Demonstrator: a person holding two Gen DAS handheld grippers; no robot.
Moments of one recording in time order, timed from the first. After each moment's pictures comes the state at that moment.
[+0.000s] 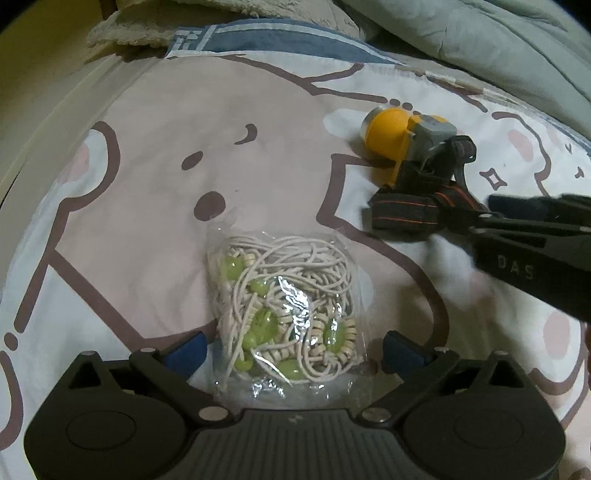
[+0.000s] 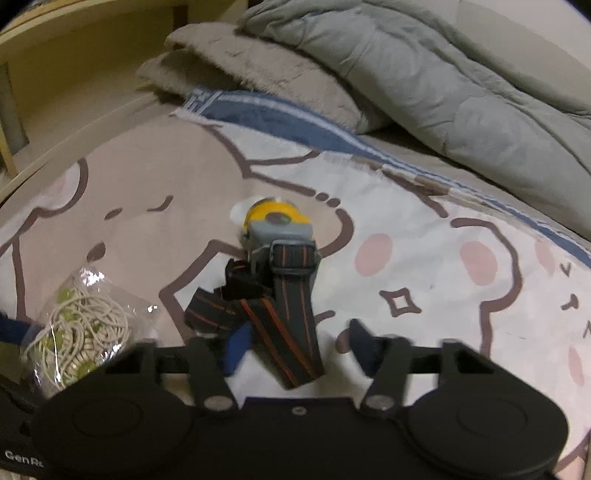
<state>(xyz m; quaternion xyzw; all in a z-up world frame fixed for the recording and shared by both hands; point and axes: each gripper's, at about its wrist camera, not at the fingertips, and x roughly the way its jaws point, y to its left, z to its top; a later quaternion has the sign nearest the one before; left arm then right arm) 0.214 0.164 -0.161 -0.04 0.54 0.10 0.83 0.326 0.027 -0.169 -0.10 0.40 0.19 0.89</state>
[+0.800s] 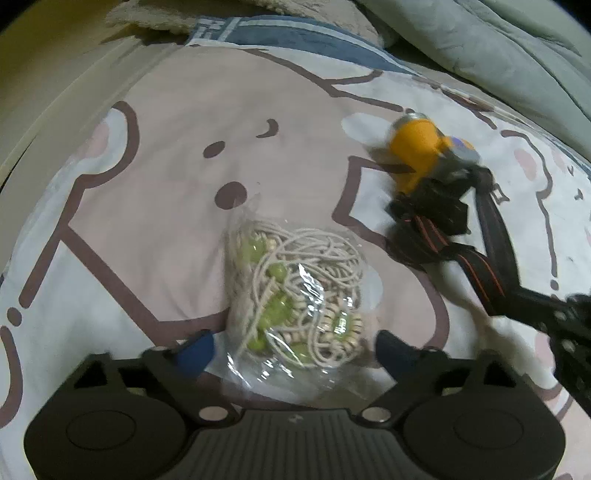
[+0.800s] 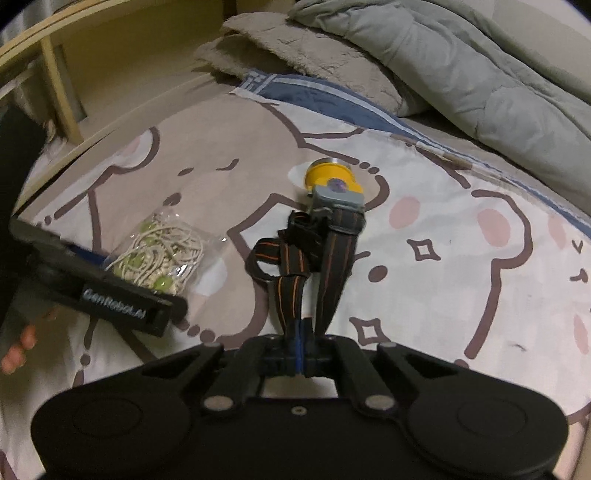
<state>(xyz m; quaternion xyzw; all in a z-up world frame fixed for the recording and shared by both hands) 0.204 0.178 -0.154 -0.08 0.54 0.10 0.83 0.271 0.005 -0.148 -0.09 0.43 0.26 0.86</state>
